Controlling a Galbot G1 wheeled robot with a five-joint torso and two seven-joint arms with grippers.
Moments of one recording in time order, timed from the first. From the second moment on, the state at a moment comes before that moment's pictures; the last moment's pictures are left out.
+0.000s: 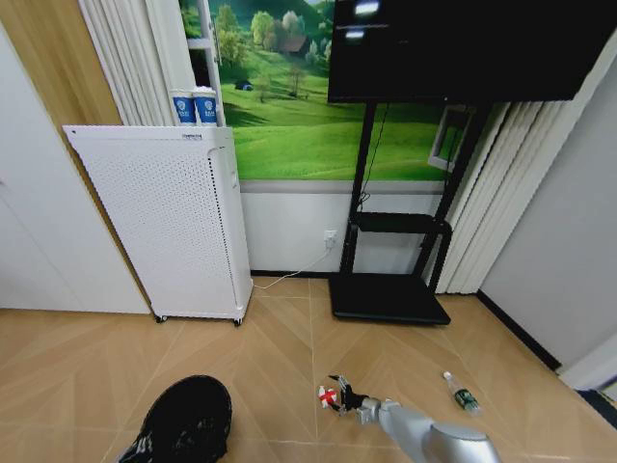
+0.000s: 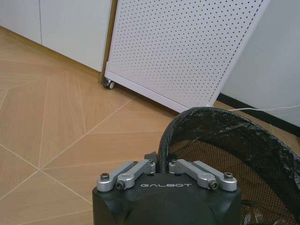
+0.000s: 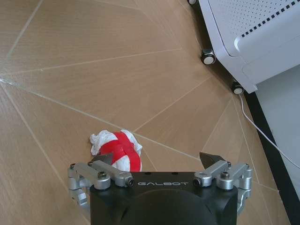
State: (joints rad) left arm 2.00 -0.98 -0.68 -1.95 -0.99 -0.15 -0.22; right arm -0.51 1.30 -1.07 0.19 -0.11 0.71 0.29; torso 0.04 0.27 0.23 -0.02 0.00
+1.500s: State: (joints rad) left arm 1.99 -0.99 -0.69 -1.94 -1.01 -0.16 -0.21; right arm -0.54 1.33 -1.09 0.15 -0.08 0.70 0.29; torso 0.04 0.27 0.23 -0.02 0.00
